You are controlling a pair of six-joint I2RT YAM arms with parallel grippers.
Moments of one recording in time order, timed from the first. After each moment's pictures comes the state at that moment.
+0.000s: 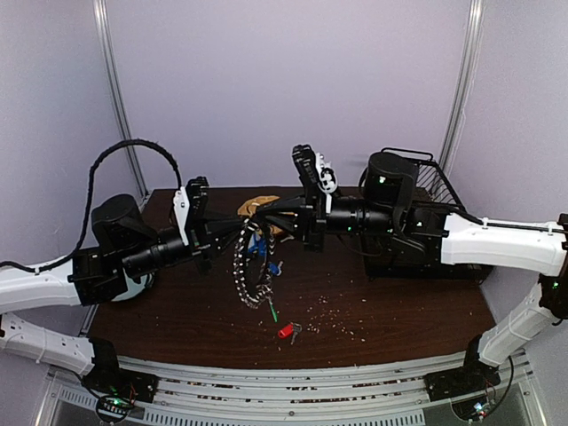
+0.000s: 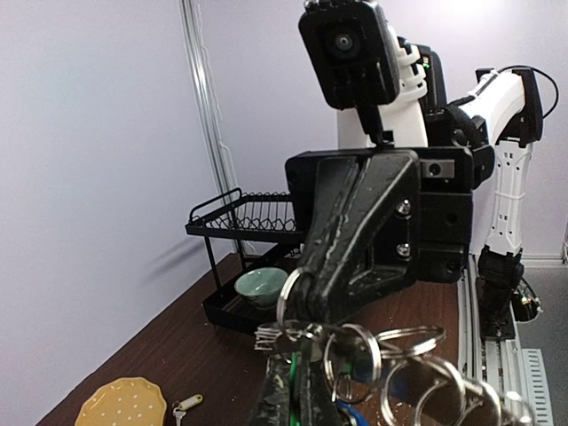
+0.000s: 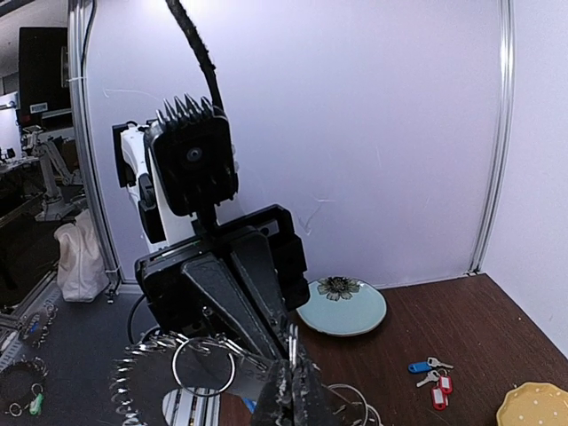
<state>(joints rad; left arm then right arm) -1.03 0.99 0.75 0.31 0.12 0.15 1.01 1.45 1.17 0.33 -0.48 0.03</state>
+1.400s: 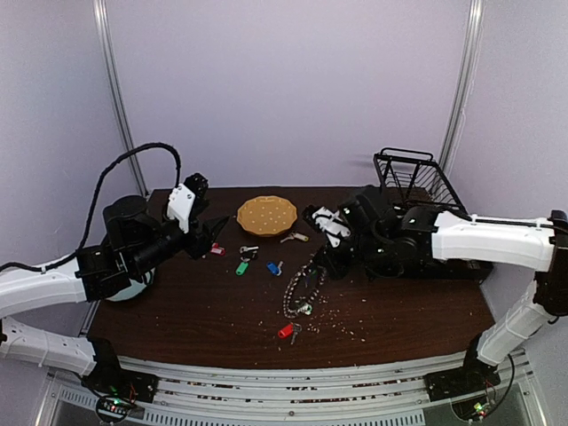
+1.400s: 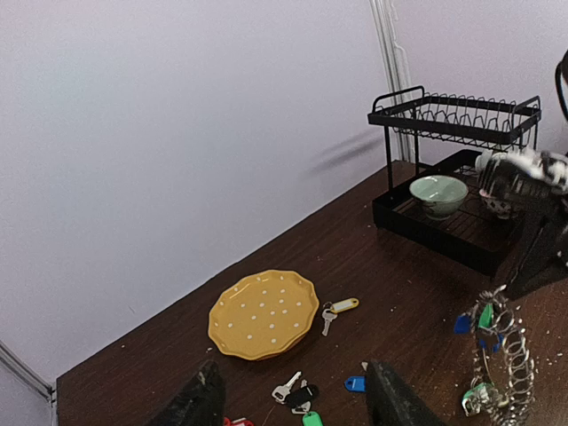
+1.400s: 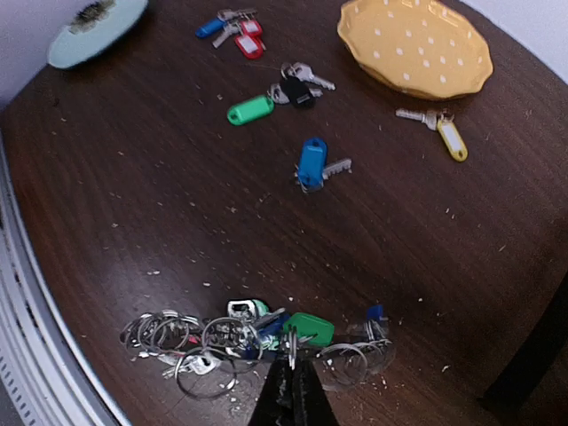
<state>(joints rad) -0.88 1.00 0.71 0.21 -0.26 0.21 0.92 1.48 1.15 -0.40 0.02 0.11</state>
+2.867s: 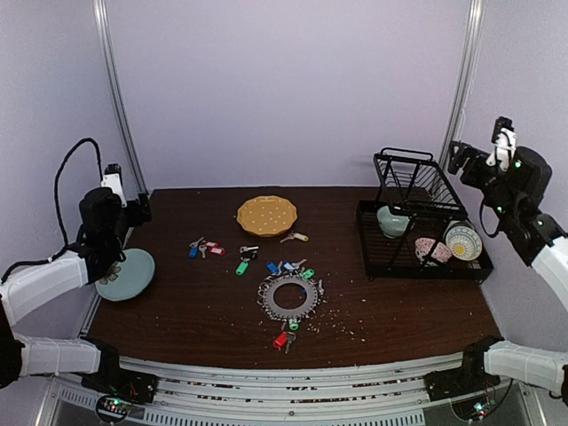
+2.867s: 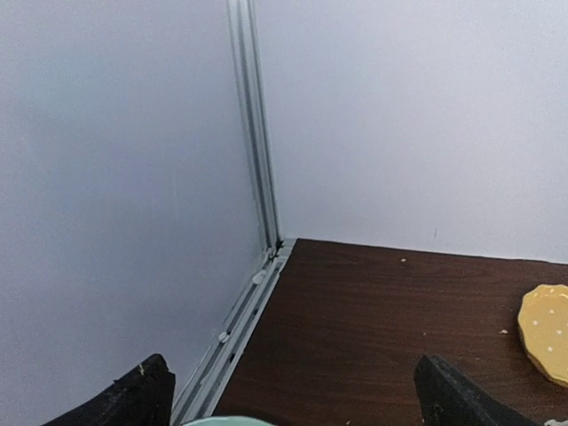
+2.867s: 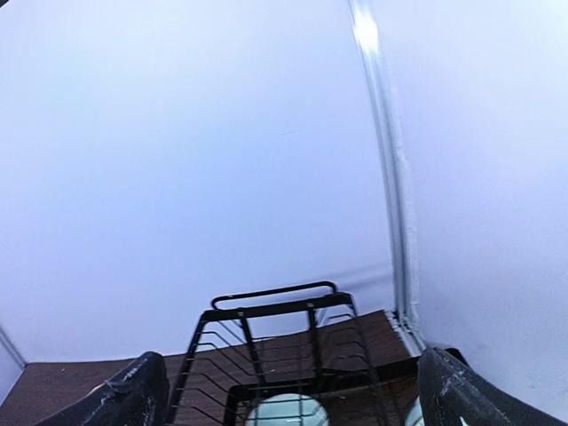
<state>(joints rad) -0.23 1.07 0.63 0.33 -0.48 -0.01 0.21 0.88 0.96 -0.03 0.26 0.21</state>
